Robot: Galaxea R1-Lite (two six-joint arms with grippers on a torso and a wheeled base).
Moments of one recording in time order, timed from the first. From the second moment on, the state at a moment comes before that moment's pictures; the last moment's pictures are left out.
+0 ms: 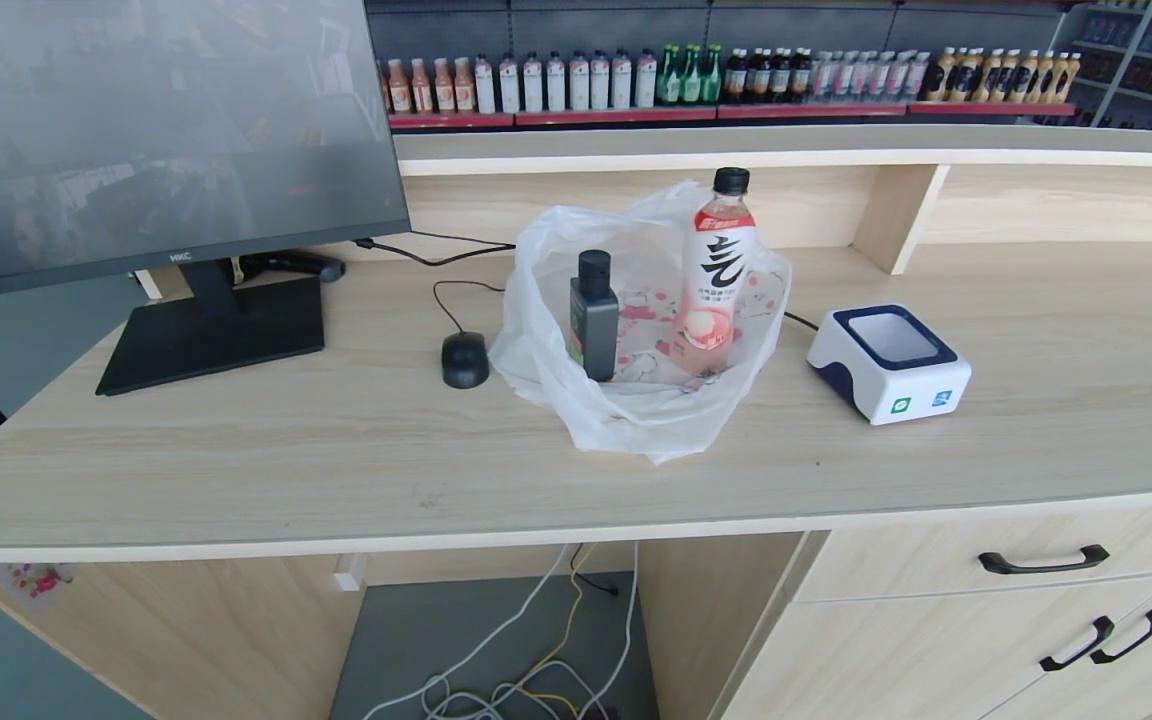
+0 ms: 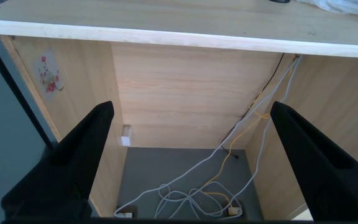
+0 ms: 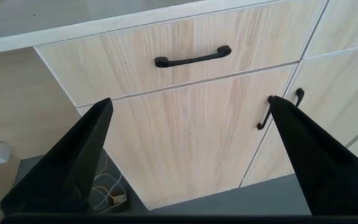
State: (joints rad) left arm 0.00 0.00 0.00 0.00 0.00 0.00; right arm 0.17 0.10 -0.01 -0.03 -0.35 0.09
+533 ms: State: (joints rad) left arm 0.00 0.00 0.00 0.00 0.00 0.00; right arm -0.04 0.10 -0.01 -0.03 -0.33 0.08
